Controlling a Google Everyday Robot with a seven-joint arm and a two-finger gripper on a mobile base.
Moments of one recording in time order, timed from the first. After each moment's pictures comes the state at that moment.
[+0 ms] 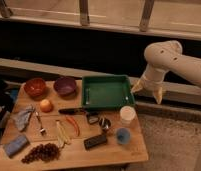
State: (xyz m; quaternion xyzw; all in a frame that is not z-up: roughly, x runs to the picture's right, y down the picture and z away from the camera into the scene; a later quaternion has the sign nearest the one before) arm 0.246 0.039 0.704 -0.17 0.29 0.83 0.45
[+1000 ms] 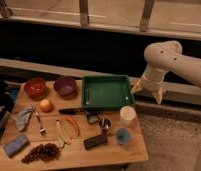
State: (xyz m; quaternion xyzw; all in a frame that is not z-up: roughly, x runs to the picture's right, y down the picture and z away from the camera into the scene) arm 0.247 0.039 0.704 -0.17 0.29 0.82 0.47
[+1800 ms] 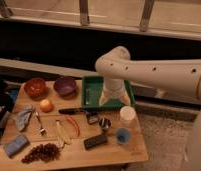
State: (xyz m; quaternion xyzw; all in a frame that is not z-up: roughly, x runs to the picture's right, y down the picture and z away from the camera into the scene) arm 0.065 0.089 0.685 -0.20 0.28 0.67 0.66
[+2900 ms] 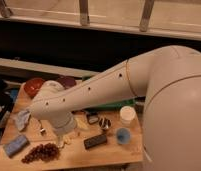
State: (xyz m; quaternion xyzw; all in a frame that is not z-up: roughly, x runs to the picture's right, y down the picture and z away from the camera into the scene) arm -0.114 0.208 0.641 -0.27 0.26 0.51 0.77
